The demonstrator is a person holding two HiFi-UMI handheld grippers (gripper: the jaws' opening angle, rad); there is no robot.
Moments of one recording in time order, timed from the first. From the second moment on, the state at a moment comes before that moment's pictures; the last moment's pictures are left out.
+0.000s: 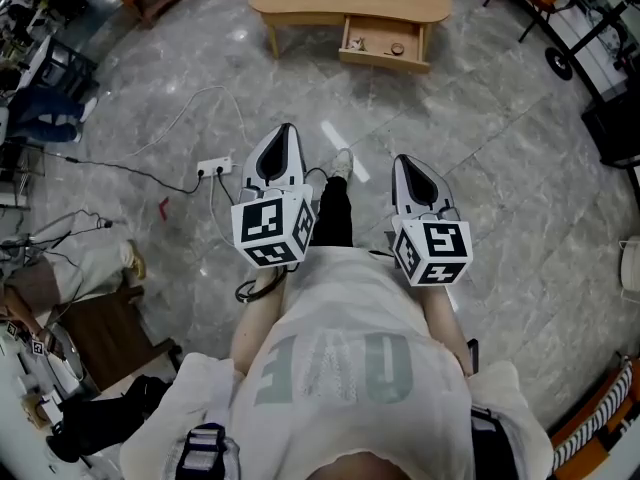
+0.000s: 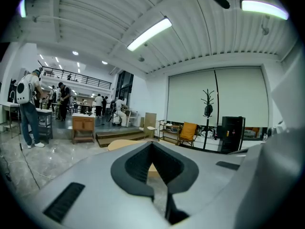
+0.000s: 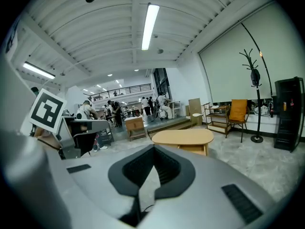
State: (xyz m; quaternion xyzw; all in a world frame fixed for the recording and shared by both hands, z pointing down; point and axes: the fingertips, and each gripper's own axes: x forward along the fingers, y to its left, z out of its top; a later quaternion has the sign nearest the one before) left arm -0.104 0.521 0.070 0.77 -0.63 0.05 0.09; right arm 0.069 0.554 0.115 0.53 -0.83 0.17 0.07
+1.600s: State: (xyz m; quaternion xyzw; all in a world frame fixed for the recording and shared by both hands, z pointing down) left arm -0.099 -0.041 0.051 0.83 -0.55 0.05 0.09; right arm 0.023 -0.007 0.086 0.56 -0.81 0.14 0.10
